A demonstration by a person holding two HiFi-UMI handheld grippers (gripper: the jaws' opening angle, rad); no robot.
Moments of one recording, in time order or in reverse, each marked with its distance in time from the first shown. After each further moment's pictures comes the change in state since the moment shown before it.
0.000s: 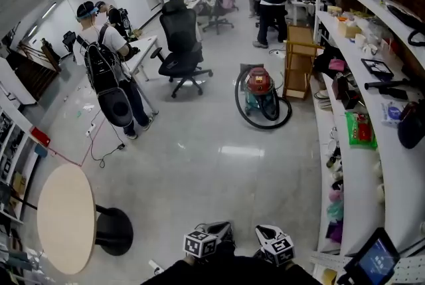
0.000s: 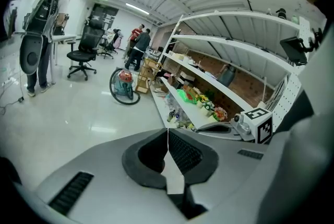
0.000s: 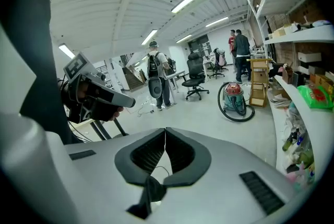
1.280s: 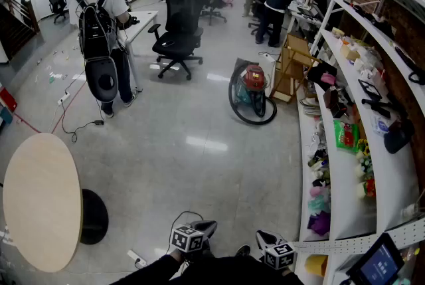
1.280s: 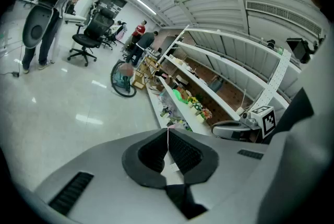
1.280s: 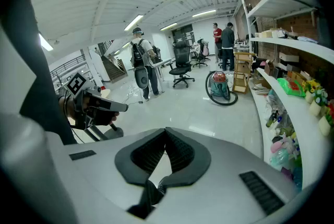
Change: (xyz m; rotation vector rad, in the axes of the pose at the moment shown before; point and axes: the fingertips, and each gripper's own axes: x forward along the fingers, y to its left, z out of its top) left arm -0.157 0.138 -0.097 -0.080 0.015 -0.172; right arm 0.034 0.179 -0.016 0.097 0.104 -0.244
